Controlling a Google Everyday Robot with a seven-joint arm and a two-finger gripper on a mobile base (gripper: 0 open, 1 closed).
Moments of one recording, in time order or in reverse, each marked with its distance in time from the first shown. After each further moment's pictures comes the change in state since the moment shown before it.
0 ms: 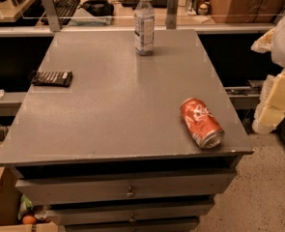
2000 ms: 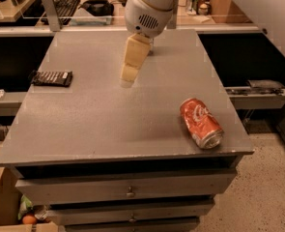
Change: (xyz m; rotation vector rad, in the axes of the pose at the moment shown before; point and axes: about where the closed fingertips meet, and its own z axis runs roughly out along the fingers) arm -0.258 -0.047 0.075 -0.093 -0.250 -0.200
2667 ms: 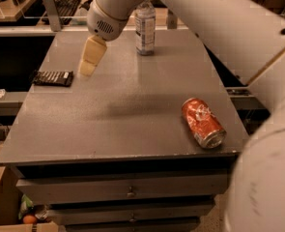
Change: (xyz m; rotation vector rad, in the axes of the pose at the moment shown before) arm -0.082 -0.044 0.080 -0.023 -0.155 0.025
